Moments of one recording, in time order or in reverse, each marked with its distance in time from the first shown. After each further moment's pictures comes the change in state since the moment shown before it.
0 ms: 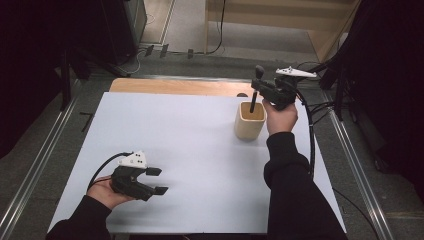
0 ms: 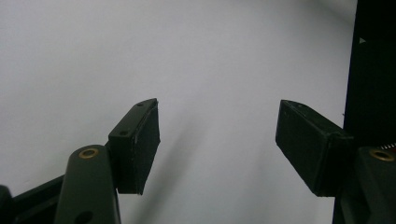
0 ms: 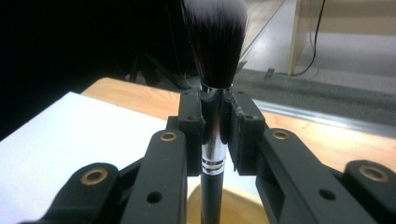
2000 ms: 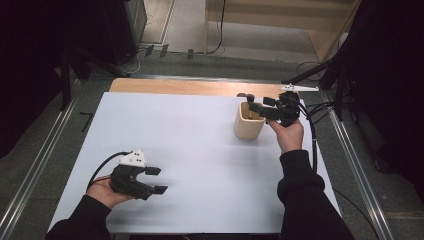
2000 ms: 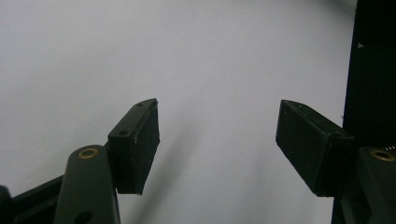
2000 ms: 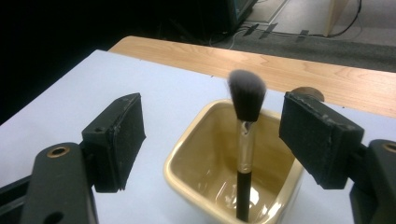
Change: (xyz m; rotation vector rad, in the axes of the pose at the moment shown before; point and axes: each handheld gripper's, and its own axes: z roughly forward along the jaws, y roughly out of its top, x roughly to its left) left arm 0.003 -0.001 -0.001 -0.005 -0.008 -0.016; right arm -0.012 -0.039 -0.015 0.136 0.125 0.031
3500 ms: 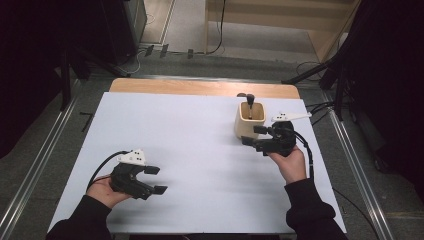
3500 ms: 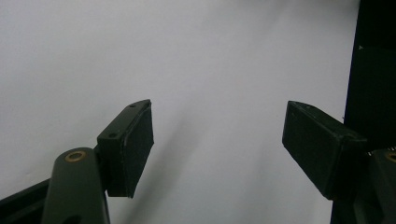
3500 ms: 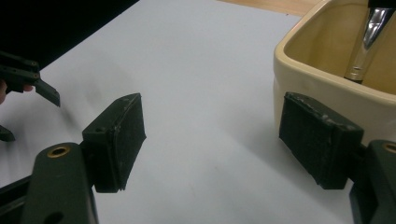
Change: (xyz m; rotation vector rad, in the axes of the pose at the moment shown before) left arm 0.003 0.000 0.001 0.015 -0.003 -0.027; right arm 0.039 -0.060 -0.018 0.120 0.164 -0.097
